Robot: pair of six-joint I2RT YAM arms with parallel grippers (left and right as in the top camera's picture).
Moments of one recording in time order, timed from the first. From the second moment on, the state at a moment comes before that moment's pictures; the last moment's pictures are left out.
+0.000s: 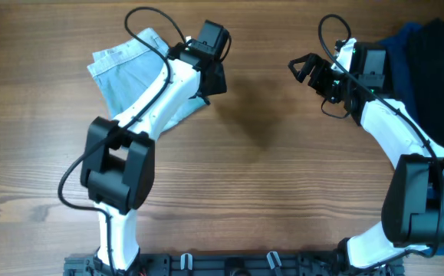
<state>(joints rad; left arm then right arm) -0.45 2.09 1.71 -0.85 -0.09 -0.58 -0.03 1.75 1.07 -0.11 -0.49 0.54</state>
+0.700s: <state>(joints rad) -0.46 2.26 1.73 -0.95 -0.27 -0.57 -0.03 1.75 1.07 -0.11 -0.49 0.54</state>
